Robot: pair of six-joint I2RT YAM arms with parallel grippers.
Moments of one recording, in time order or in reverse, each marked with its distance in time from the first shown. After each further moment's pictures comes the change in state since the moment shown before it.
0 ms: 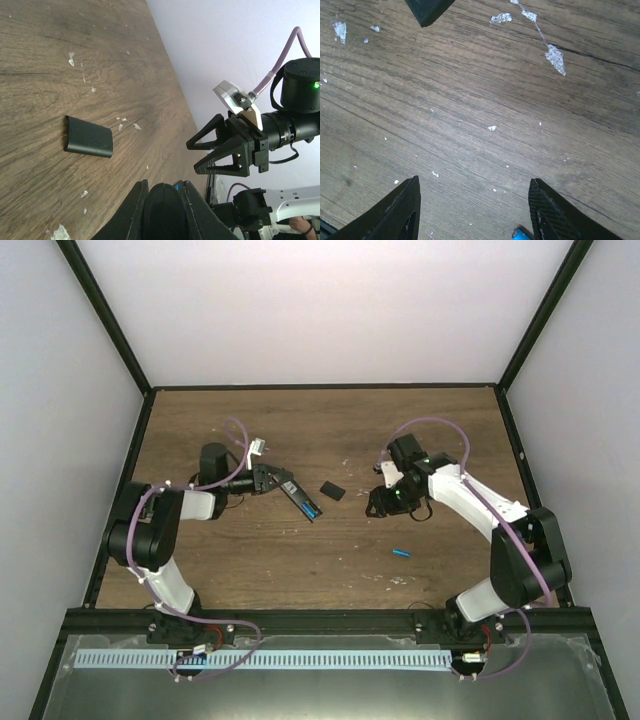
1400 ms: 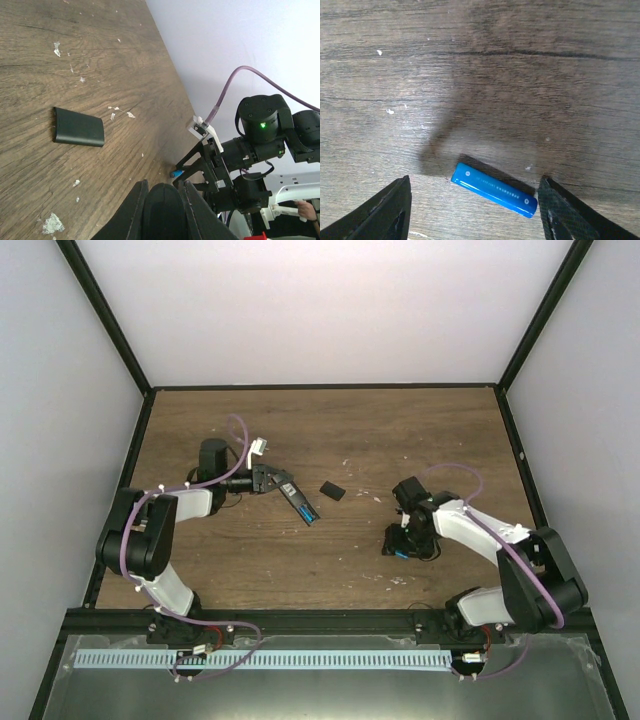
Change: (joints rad) left arm 0.000 -0.063 0.049 -0.228 0.048 0.148; right arm 0.045 -0.131 -0.349 0.042 0.113 0.359
